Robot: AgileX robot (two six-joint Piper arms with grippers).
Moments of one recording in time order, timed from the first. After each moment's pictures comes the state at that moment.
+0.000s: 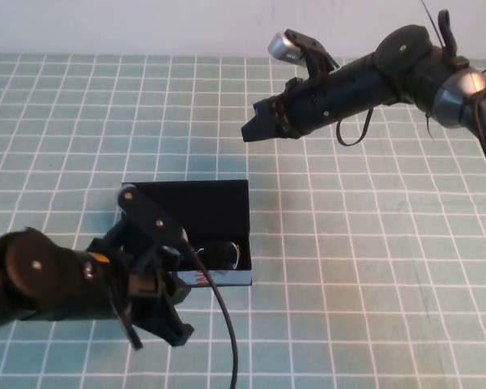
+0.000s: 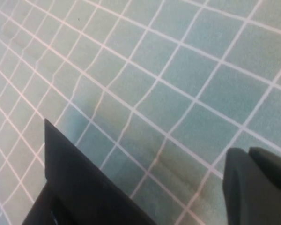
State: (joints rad) right arm 0.31 2.35 -2.13 0.96 0.99 -0.60; left arm -0.54 1.44 -0.68 -0.75 0.28 0.97
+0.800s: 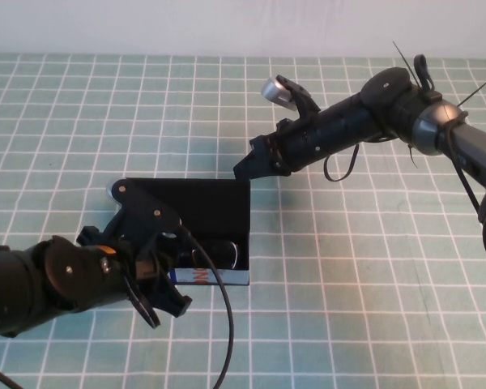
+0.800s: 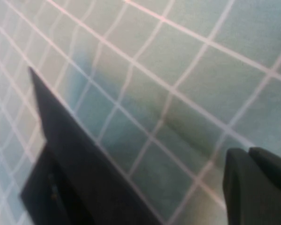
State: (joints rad) right arm 0.31 2.47 -2.13 1.05 1.08 -0.67; left arm -0.55 1.60 -0.68 -0.79 -0.03 0.97
